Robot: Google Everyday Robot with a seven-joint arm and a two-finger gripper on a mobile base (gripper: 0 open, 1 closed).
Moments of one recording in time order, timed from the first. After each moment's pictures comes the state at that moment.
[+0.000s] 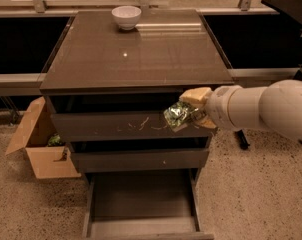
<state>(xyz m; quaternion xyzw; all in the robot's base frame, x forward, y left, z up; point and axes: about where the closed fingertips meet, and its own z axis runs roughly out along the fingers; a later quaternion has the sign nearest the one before) 0.544 -0.129 0.831 -0.84 0.32 -0.25 0.37</state>
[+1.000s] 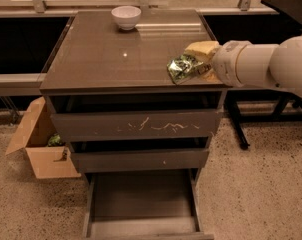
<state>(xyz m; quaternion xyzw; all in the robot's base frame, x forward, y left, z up) 0.630 -0.143 0.917 -0.79 0.27 -0.33 0.43</state>
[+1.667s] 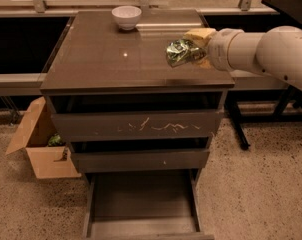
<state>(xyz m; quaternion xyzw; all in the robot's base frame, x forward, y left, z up) 0.688 -0.144 0.923 -0.75 0.33 -0.32 0.47</state>
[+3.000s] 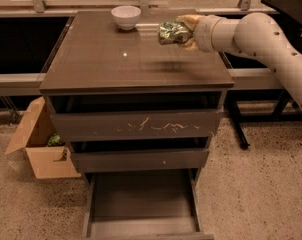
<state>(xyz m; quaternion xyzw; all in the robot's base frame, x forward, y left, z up) 0.790 -0.132 0.922 -0.68 0.42 -0.26 0.54</state>
